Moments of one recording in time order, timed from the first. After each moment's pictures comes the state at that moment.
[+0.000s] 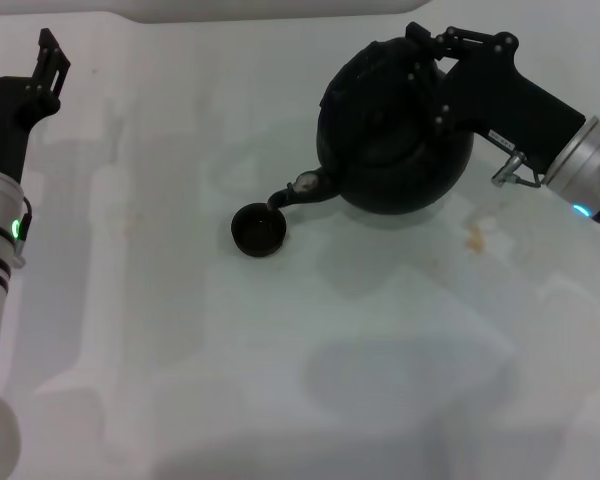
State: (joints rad) left arm -0.28 -2.08 2.32 0.59 2.01 -1.01 -3.01; right arm 0.43 2.02 -1.92 -0.38 -0.20 -1.17 0.30
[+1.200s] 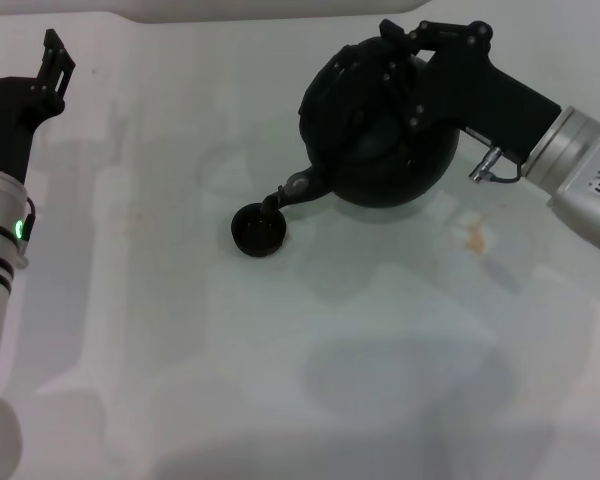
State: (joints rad) left arm -0.28 -2.08 2.33 0.59 2.01 -1.01 -3.01; right arm 0.45 2.03 -1.95 -0.41 -0.20 -1.13 0.12
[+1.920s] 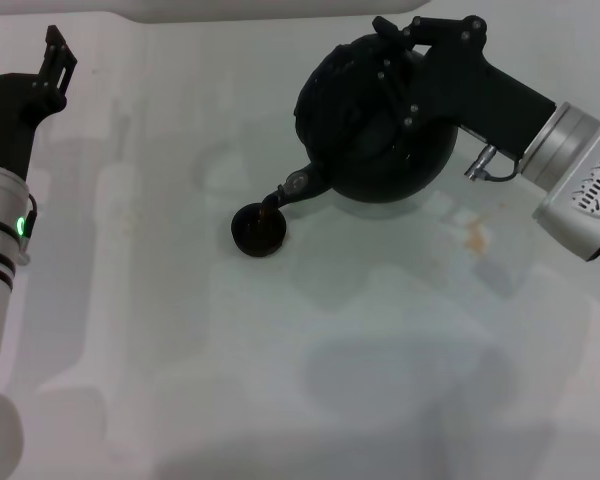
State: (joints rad) left arm -0.29 -2.08 2.33 0.59 2.01 -1.01 -3.01; right arm 0.45 2.03 -1.96 -0.42 -0.20 -1.12 0.02
